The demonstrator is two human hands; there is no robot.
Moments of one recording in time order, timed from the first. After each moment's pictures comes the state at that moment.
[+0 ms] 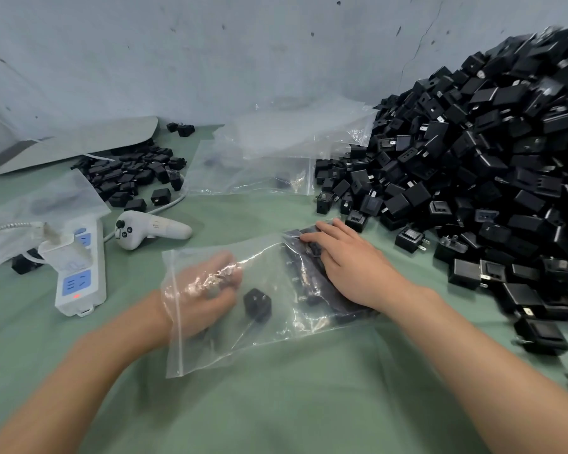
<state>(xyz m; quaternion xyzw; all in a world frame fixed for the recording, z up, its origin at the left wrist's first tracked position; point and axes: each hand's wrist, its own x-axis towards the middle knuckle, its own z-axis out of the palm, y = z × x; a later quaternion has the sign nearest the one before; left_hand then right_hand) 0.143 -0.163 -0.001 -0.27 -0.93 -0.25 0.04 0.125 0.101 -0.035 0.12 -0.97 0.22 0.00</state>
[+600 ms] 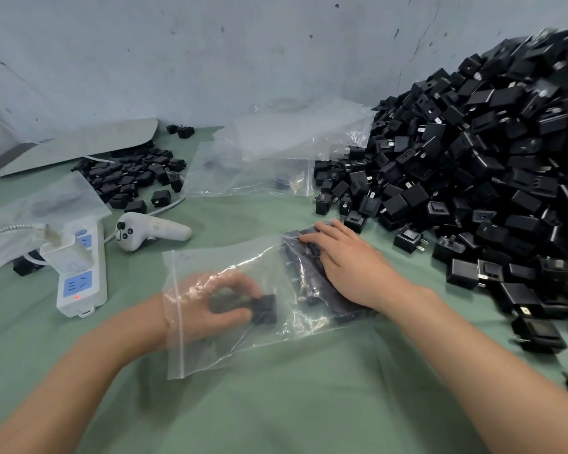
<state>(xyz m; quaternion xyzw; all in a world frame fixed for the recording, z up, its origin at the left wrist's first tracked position) 0.145 -0.168 -0.008 -0.28 -0.91 -0.29 -0.07 0.126 0.102 -0.033 0.12 -0.97 0.22 -0.01</state>
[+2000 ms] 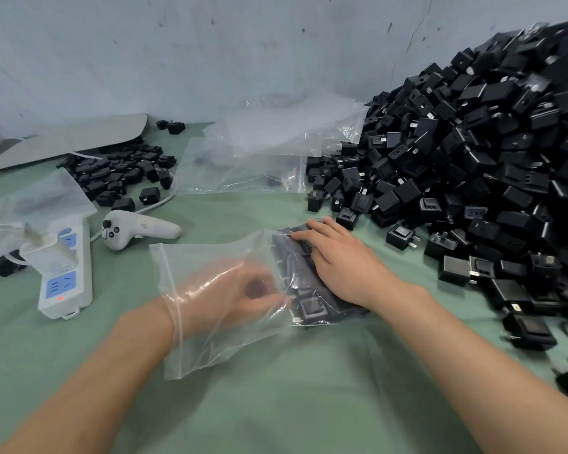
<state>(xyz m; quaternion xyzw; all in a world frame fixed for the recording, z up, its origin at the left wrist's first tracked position) 0.145 -0.111 -0.004 -0.22 -0.93 -0.27 -0.14 0.125 0.102 -0.035 0.12 -0.97 0.22 0.00</state>
